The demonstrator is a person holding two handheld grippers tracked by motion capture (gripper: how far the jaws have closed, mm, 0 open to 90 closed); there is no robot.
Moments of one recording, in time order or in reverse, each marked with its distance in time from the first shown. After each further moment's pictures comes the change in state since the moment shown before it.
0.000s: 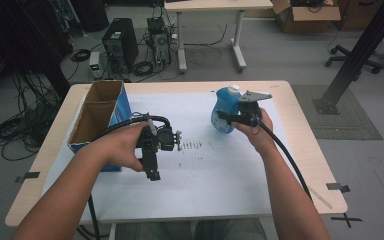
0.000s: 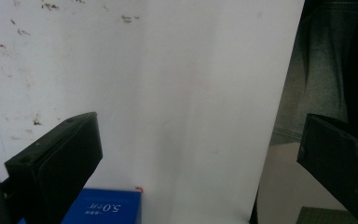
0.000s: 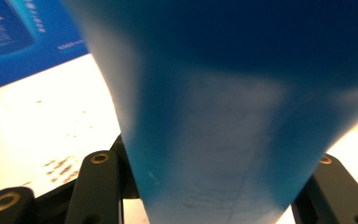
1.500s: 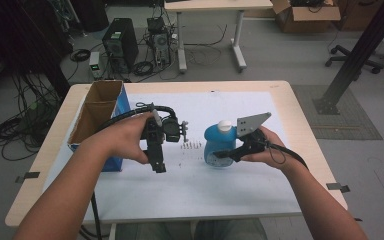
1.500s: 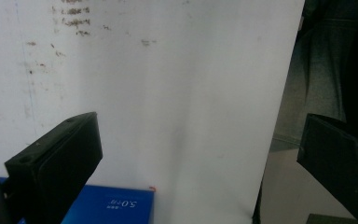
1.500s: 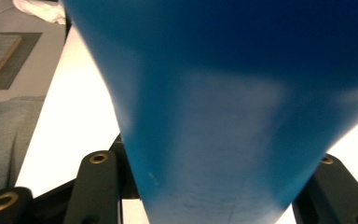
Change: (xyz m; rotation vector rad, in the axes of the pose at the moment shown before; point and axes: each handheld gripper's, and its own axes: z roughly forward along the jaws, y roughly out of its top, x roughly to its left) left arm 0.001 0.015 -0.027 -0.020 0.035 0.002; right arm 0.067 -0.011 -0.049 0.101 0.526 -0.368
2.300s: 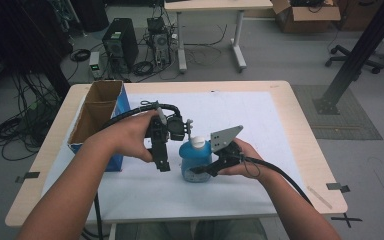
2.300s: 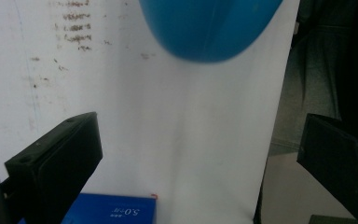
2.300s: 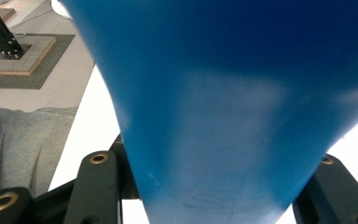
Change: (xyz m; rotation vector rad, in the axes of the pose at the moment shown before) left arm 0.000 0.010 -0.005 -0.013 -0.006 0.019; right arm 0.031 0.016 0.061 -0.020 0.112 -0.032
